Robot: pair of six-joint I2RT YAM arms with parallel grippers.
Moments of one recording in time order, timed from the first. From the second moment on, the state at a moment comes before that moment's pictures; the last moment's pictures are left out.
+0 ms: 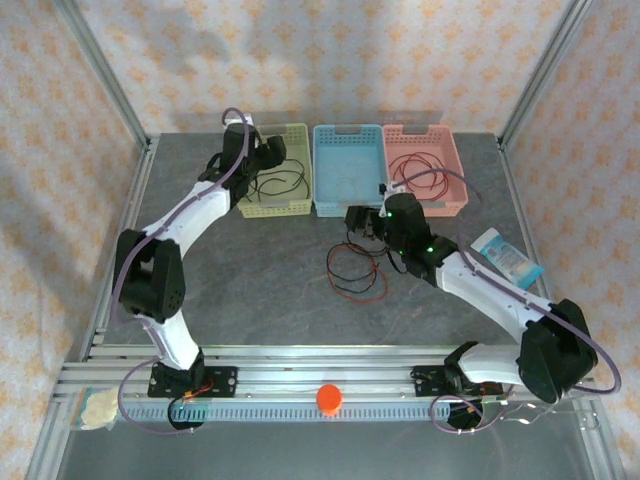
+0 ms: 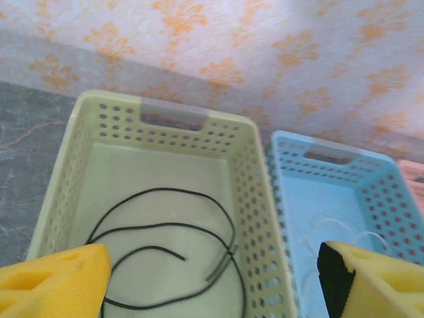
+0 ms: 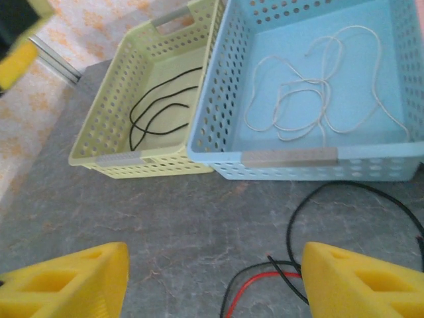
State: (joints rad) left arm -0.26 1.73 1.37 -0.09 -0.14 -0.44; right arm 0.58 1.24 0.83 -0.08 0.05 0.56
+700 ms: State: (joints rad) left arm -0.52 1.31 0.87 -0.07 -0.17 -0.50; right arm 0.58 1.28 0.80 -0.42 0.12 0.56
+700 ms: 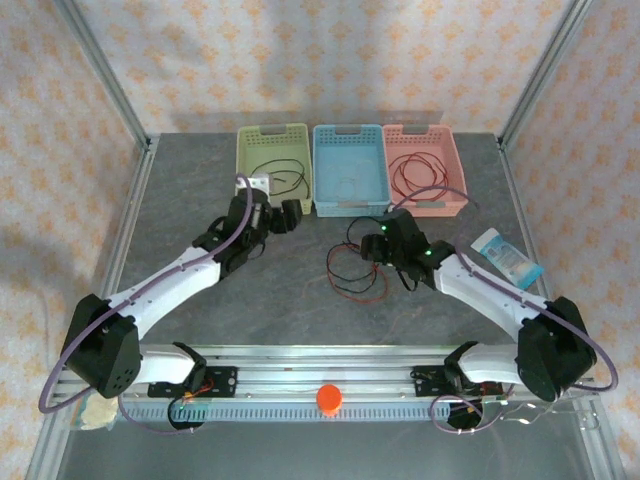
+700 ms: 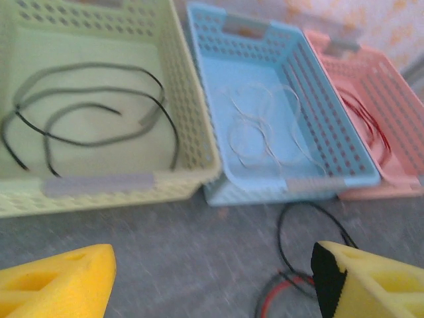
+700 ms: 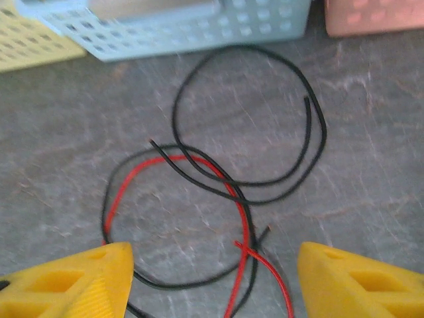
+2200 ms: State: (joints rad) left arm -0.61 1.24 0.53 0.24 -0.10 -0.83; right arm 0.65 1.93 1.09 -0.09 0.25 0.56
